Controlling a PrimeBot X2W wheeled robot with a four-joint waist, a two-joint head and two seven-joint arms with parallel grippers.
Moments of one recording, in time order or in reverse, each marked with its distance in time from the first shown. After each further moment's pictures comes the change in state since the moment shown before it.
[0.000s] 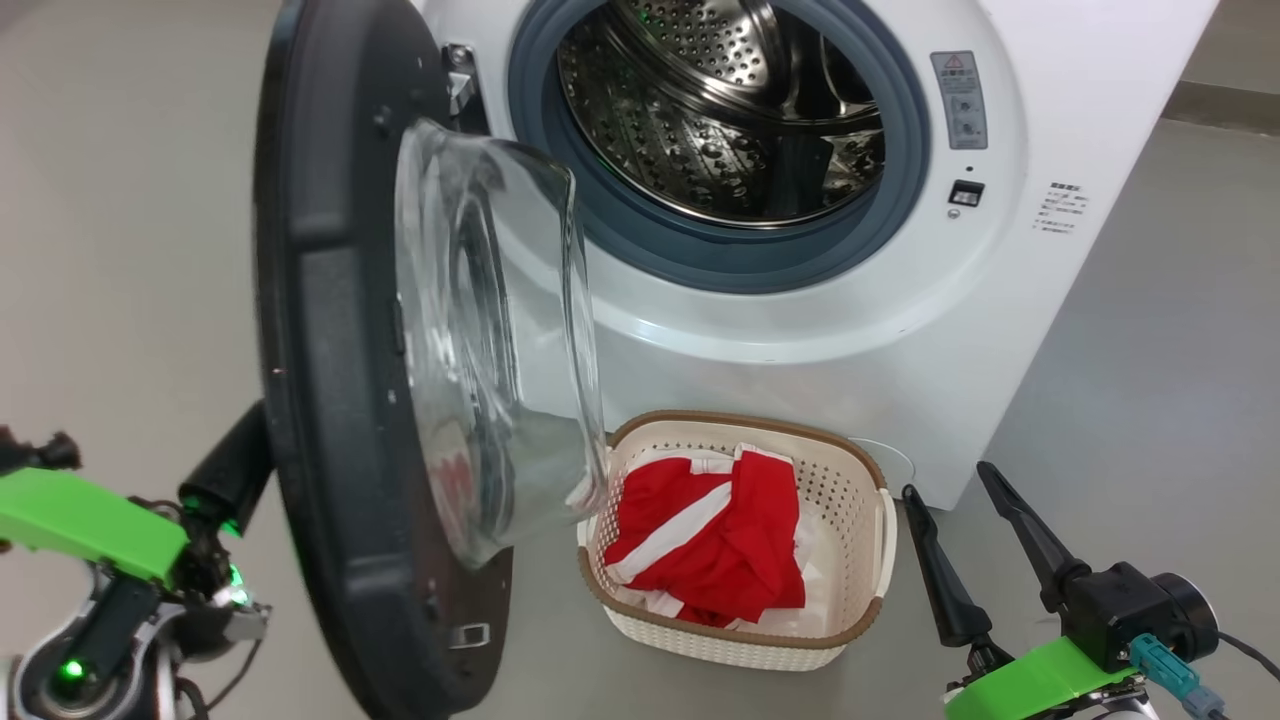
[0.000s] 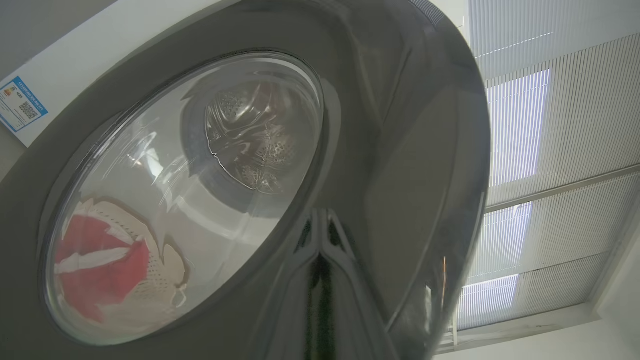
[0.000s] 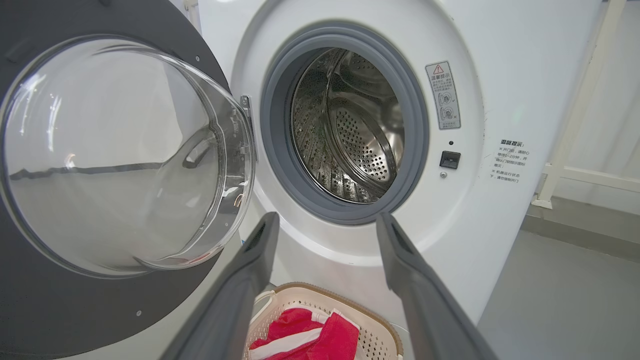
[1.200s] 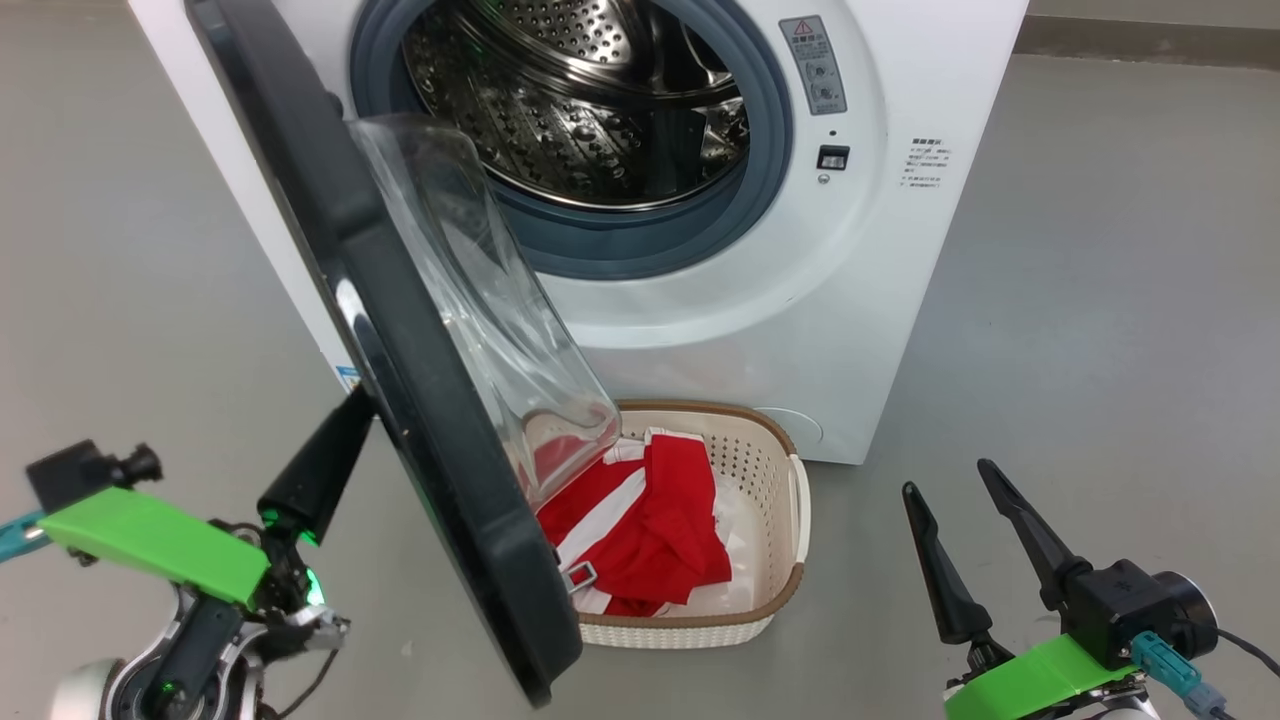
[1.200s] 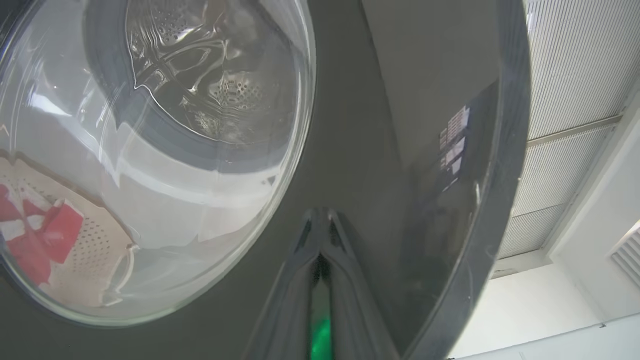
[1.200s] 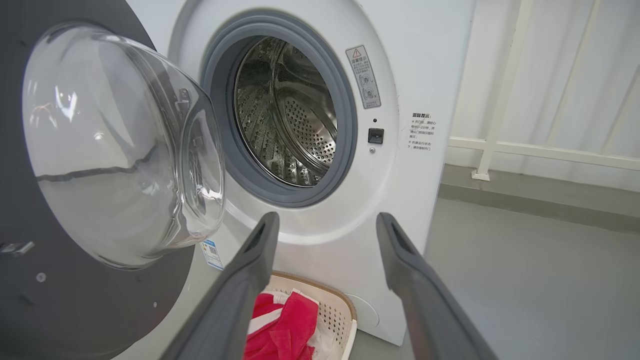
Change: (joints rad) left arm 0.049 0.003 -0.156 -0.031 -0.096 -0.036 -0.154; right arm -0.004 0.000 0.001 0.001 0.008 0.000 0.000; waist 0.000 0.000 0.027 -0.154
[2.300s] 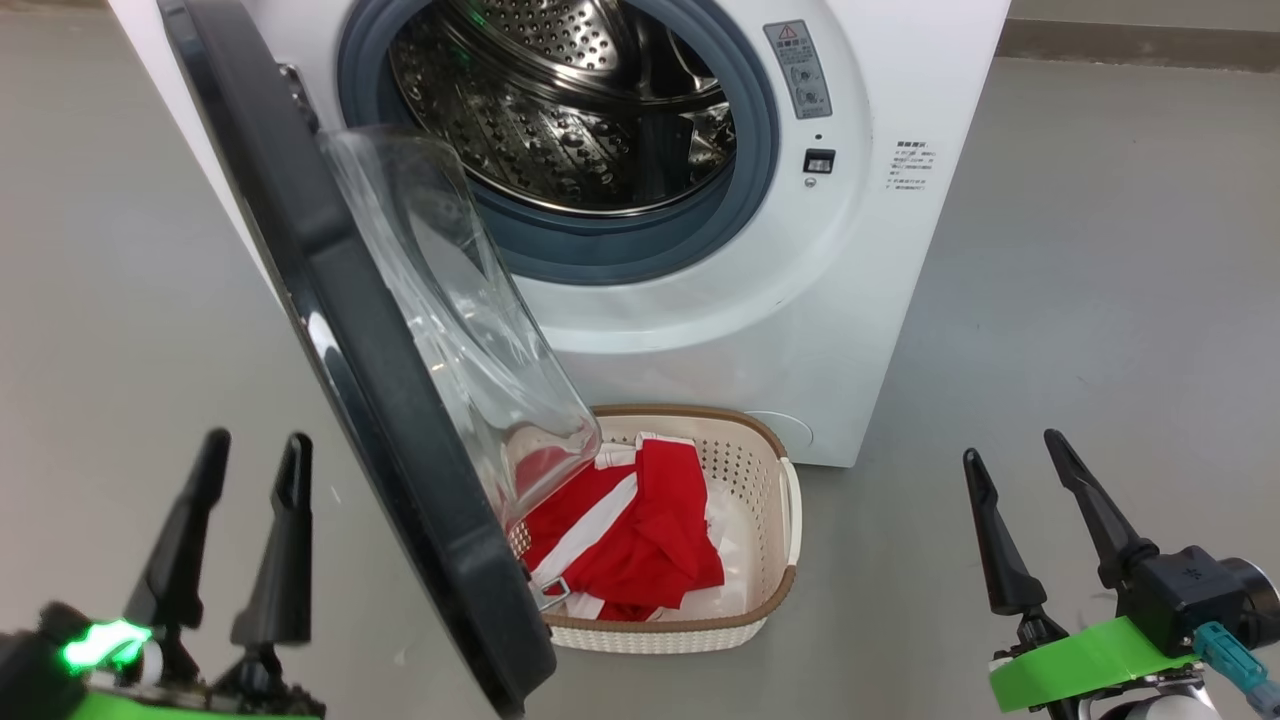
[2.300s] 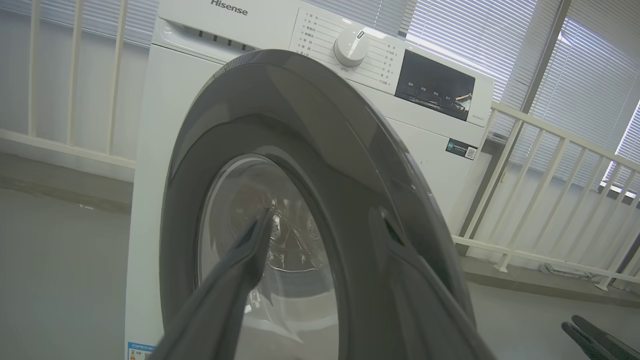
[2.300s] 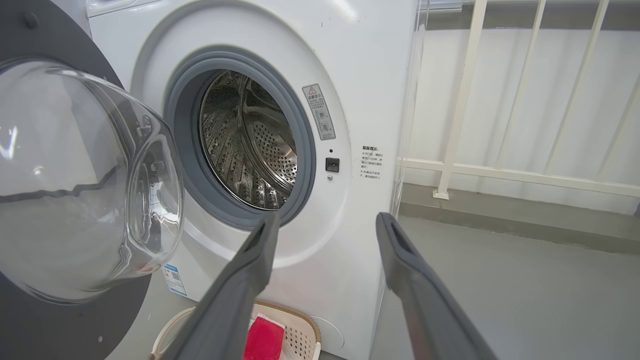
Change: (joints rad) left arm 0.216 0.162 -0.080 -0.129 0.847 -0.271 -0.615; right arm 0.001 0.002 -0.092 -0.053 -0.021 0.000 -0.003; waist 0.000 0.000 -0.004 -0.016
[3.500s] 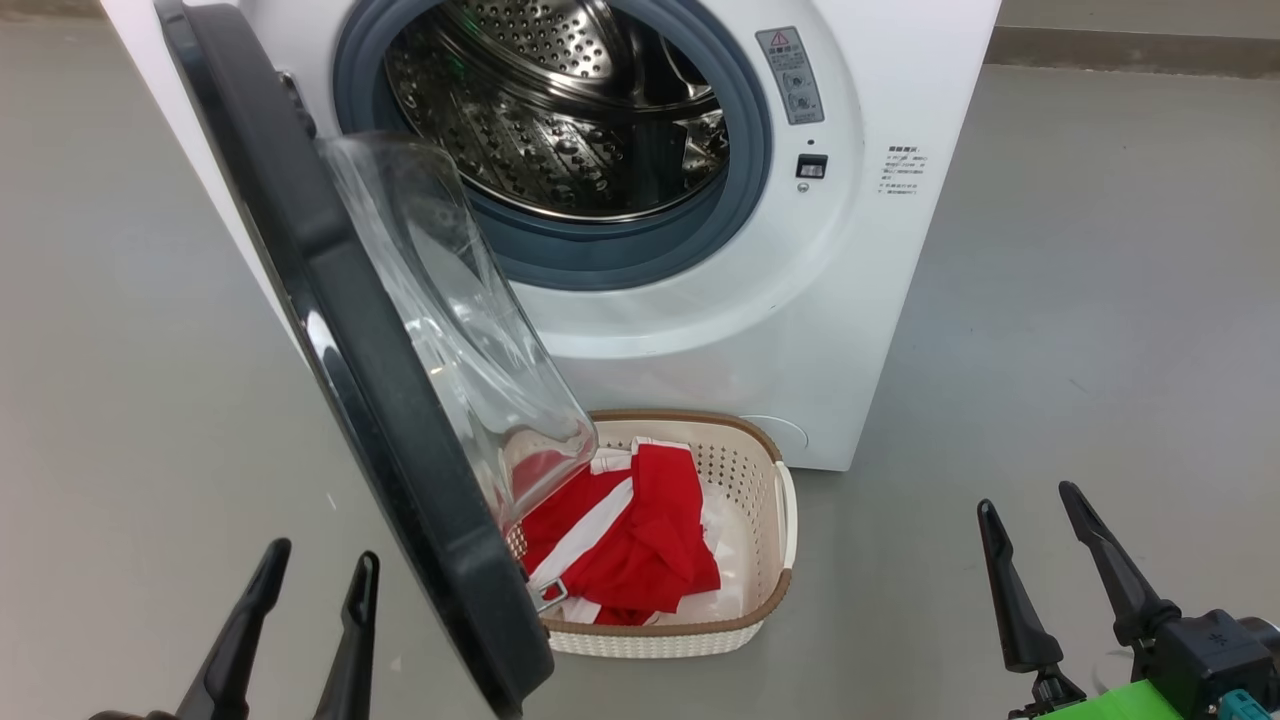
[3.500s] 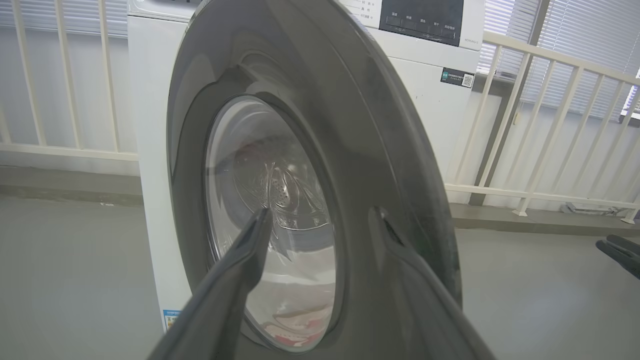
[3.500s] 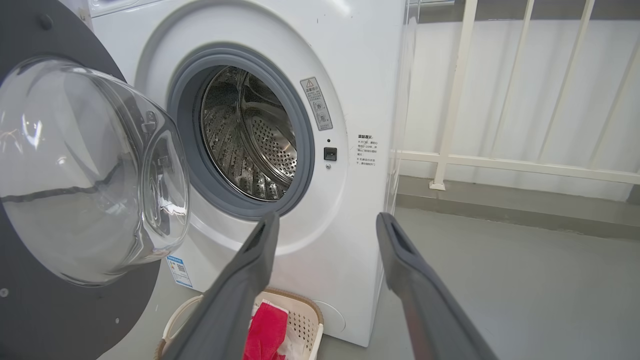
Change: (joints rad) left arm 0.174 -0.008 -0.058 0.025 0.229 -0.016 -0.118; right arm 0.130 0.007 -0.012 -0.102 0.011 0.000 0.000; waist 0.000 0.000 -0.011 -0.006
